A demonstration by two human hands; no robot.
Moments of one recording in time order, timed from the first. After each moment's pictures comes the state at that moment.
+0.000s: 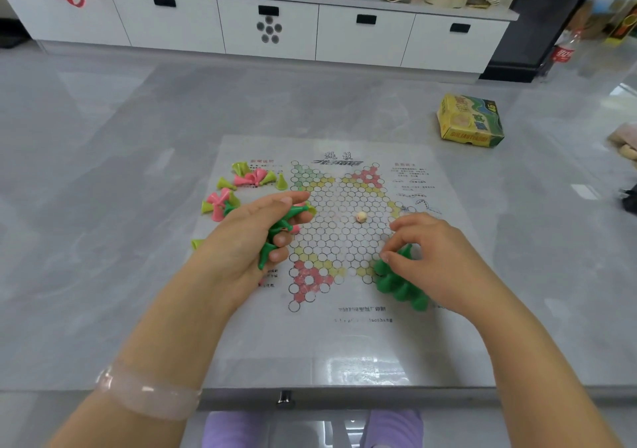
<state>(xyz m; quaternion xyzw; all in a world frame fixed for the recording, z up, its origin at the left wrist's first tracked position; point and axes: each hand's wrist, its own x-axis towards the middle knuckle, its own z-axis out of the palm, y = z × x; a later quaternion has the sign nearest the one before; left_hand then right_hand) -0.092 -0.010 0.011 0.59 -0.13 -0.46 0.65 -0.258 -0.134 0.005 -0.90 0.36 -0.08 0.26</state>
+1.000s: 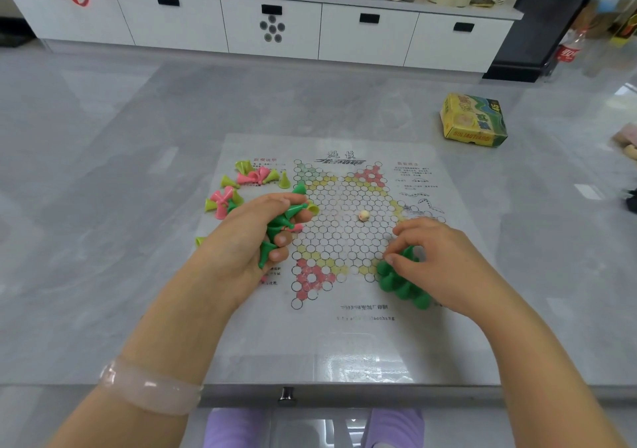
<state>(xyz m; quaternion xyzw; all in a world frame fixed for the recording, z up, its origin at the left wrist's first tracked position) -0.093 -0.009 0.015 0.59 -0.11 -0.45 0.66 -0.261 -0.133 0.005 -0.90 0.35 -0.07 0.25</state>
